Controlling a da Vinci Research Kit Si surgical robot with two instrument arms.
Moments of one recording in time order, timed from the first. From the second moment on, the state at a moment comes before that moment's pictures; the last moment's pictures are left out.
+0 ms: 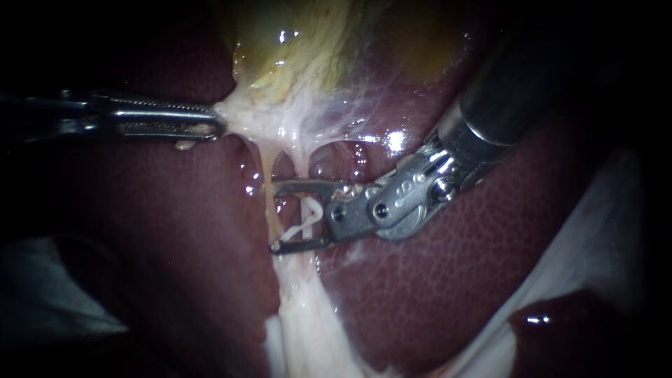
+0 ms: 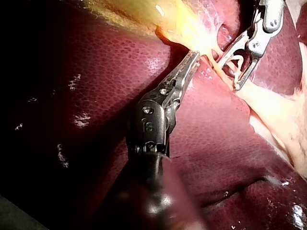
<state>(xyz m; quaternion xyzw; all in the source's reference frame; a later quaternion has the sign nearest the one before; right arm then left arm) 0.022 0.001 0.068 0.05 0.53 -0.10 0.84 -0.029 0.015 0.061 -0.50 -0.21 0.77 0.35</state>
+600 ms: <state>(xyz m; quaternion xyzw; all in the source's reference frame) 0.021 0.001 0.068 0.16 0.54 0.01 0.83 -0.029 0.015 0.061 -0.49 -0.21 0.77 0.35</state>
